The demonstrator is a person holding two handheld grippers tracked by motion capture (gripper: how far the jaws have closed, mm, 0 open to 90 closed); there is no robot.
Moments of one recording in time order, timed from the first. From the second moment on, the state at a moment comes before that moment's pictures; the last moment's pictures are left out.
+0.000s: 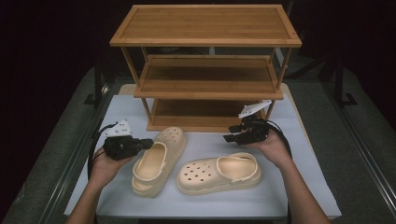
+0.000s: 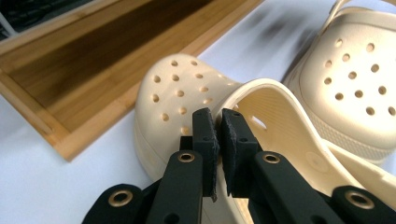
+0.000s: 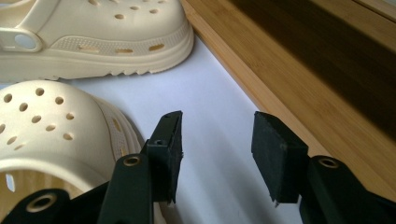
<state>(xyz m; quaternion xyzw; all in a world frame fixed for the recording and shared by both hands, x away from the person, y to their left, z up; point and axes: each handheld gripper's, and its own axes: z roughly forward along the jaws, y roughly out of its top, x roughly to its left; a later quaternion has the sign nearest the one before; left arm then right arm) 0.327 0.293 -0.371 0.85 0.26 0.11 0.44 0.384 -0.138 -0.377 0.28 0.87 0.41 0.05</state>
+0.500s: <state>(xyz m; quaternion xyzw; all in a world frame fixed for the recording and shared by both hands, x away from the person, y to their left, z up) 0.318 0.305 -0.373 0.84 0.28 0.08 0.45 0.375 -0.155 -0.378 0.29 0.86 0.42 0.06</state>
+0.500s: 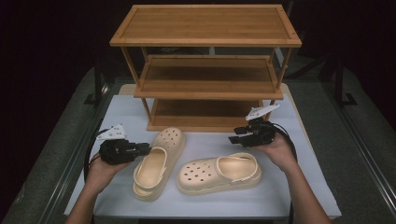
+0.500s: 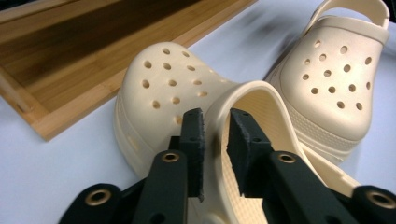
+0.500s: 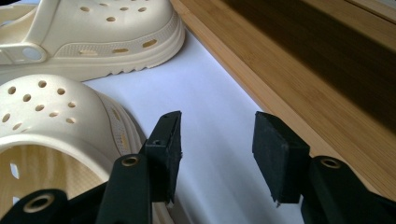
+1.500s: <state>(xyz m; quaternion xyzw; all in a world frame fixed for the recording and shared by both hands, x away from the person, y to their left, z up) 0.299 0.285 -0.344 0.83 0.26 0.07 0.49 0.348 -0.209 -0.392 0.34 0.84 0.42 0.08</state>
